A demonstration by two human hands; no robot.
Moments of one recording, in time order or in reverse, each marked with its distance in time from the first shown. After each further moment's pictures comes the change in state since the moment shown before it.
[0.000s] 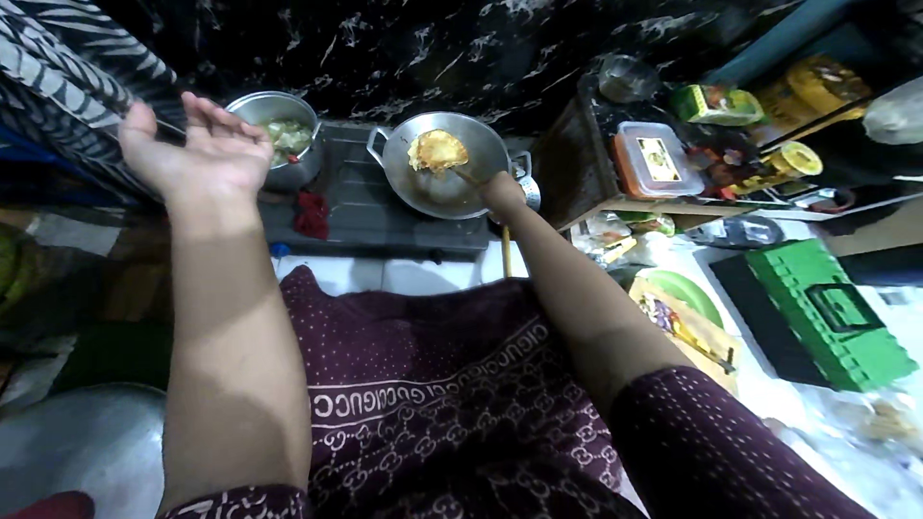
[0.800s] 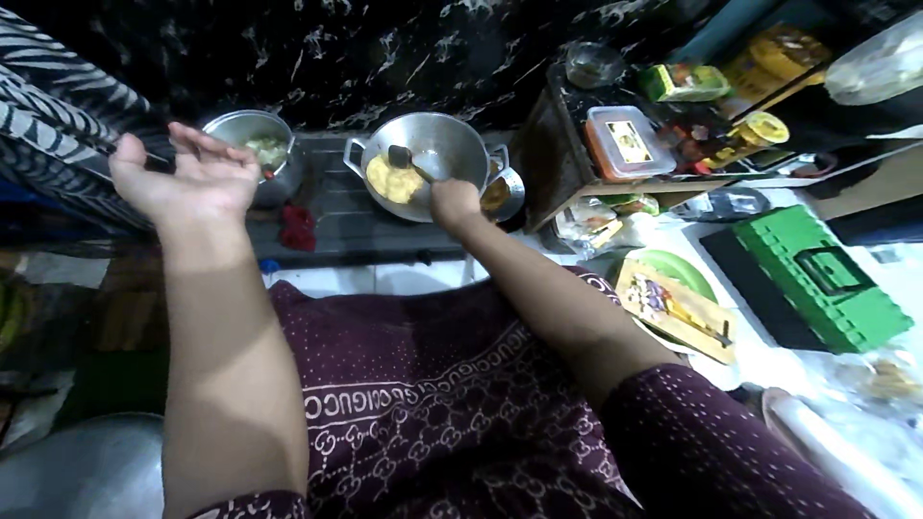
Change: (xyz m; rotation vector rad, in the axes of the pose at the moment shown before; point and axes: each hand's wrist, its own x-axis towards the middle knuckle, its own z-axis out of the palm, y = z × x) left_hand -0.007 -0.018 0.002 0.052 -0.050 -0.032; right_hand -0.060 -0.034 0.019 -0.422 0.067 -0.322
